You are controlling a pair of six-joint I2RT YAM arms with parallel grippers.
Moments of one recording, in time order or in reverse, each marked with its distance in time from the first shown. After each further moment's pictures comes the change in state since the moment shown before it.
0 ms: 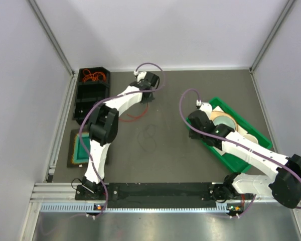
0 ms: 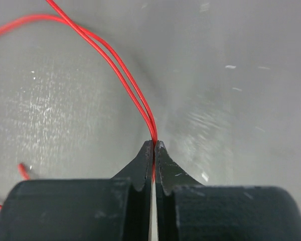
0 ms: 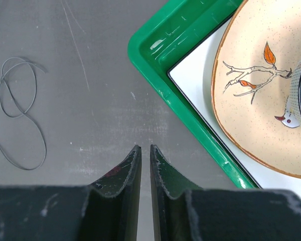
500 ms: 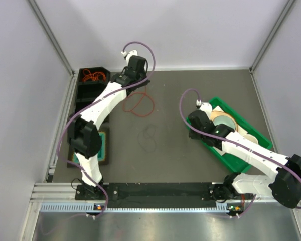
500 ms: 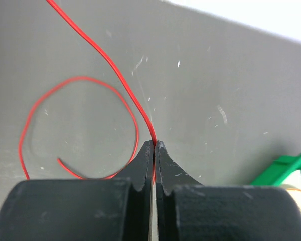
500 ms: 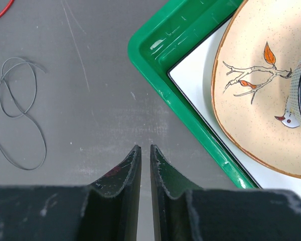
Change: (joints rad) left arm 0.024 -0.336 -0.040 0.085 0.110 0.045; right arm 0.000 0.000 0.000 0.000 0.000 0.000
